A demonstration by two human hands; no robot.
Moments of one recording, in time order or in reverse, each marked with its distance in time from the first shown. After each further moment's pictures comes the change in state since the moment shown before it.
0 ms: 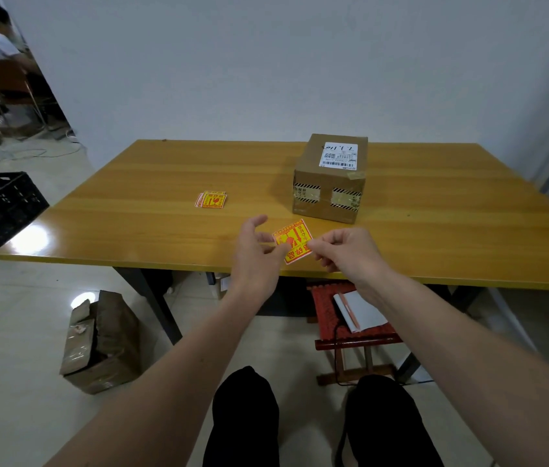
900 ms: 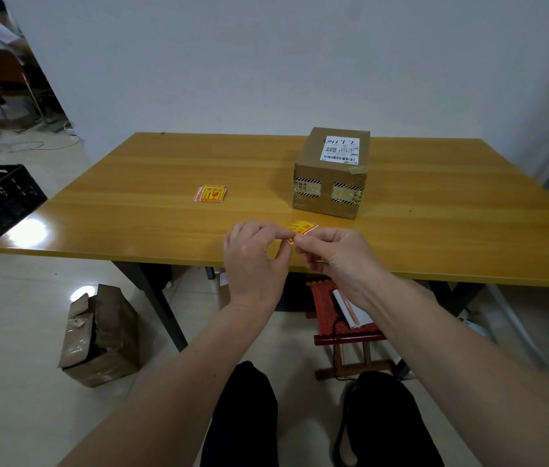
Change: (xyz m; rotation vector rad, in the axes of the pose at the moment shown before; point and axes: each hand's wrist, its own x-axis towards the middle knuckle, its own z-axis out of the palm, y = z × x) left_hand -0.008 -0.017 0.005 0.375 0.332 0.601; right_hand -0.008 0.001 0.014 0.351 -0.149 0.028
